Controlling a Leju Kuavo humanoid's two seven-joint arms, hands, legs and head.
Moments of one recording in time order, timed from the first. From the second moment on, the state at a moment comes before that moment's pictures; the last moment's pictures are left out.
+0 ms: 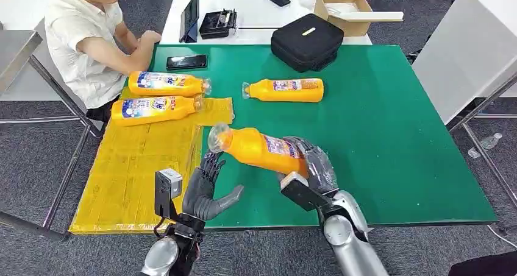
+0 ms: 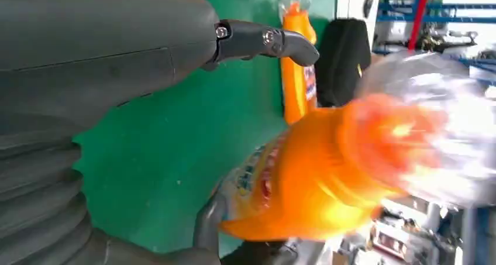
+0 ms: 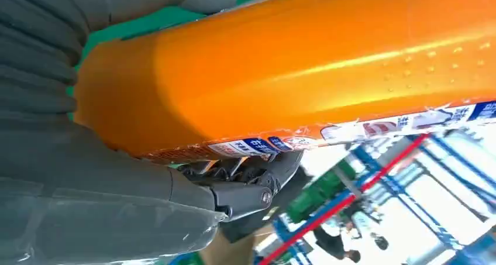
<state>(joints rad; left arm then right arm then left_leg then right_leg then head) -0.07 -0.29 -0.43 -1.32 0.10 -0.04 -0.24 -0.10 0.03 0.26 -1.40 0.78 0.00 -0.42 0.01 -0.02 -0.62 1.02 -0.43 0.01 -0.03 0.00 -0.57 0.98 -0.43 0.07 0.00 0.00</state>
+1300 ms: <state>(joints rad) -0.13 -0.29 -0.47 -1.36 0.25 0.01 -0.35 -0.12 0.18 0.40 -1.34 0.79 -0.03 -0.43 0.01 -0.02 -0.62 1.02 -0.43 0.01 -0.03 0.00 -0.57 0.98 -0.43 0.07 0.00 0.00</state>
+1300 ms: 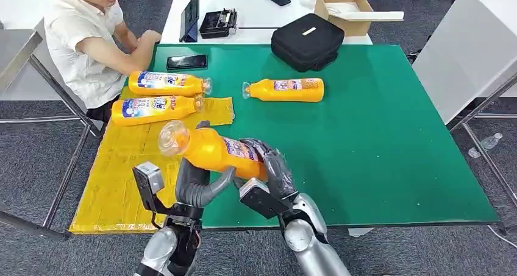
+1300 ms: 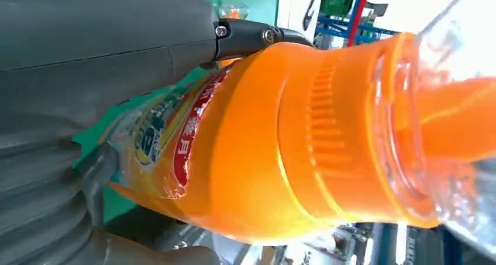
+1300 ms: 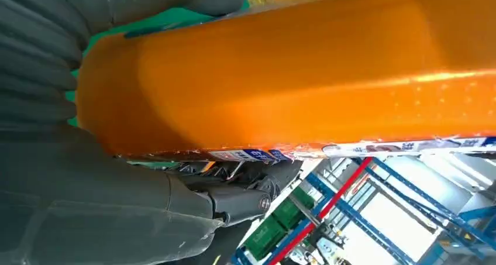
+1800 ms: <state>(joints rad) -0.17 -0.30 -0.47 -1.33 0.35 -0.02 -0.37 -0.17 0.19 0.41 -1.25 0.72 0.00 -0.48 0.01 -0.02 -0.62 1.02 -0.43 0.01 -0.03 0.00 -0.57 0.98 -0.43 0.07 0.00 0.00</state>
